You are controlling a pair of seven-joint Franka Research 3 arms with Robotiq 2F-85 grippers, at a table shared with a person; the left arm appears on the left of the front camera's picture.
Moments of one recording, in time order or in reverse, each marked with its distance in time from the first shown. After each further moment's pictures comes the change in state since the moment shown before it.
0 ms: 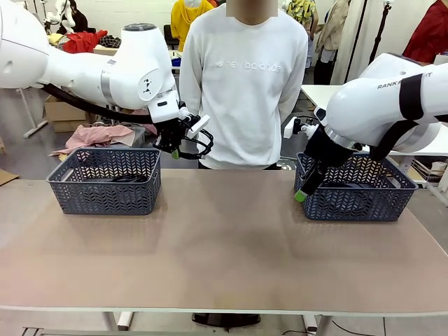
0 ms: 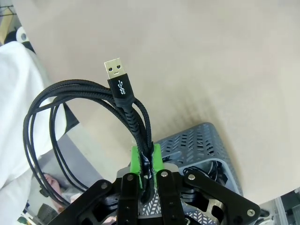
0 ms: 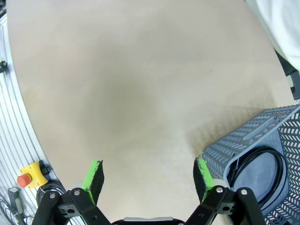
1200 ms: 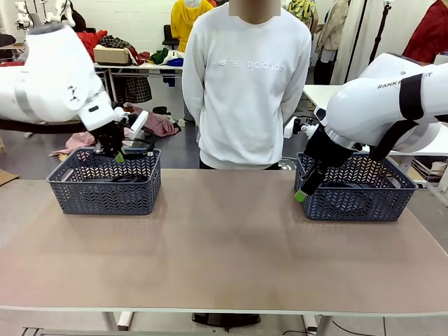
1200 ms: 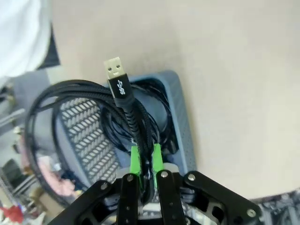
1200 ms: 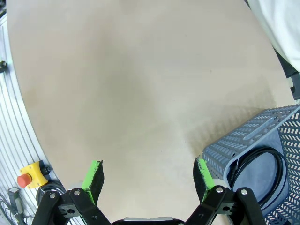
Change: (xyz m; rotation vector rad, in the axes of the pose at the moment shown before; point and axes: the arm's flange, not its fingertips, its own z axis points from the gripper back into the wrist) left arm -0.107 -0.119 0.032 0.084 0.033 0.301; right arm 0.000 0.000 0.000 0.000 0.000 0.000
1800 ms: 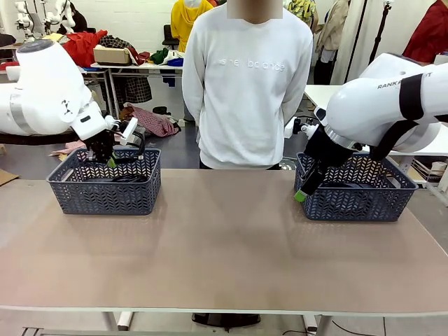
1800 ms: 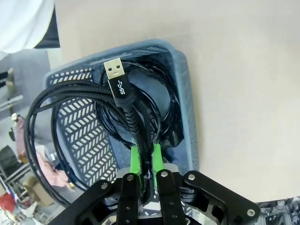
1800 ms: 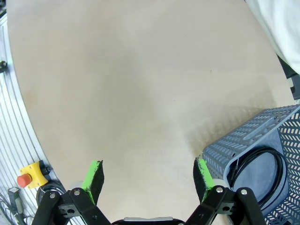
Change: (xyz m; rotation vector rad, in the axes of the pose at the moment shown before) left arm -0.032 -0.003 -0.027 0.025 0.018 0.058; right arm 0.000 0.000 0.000 0.000 0.000 0.000
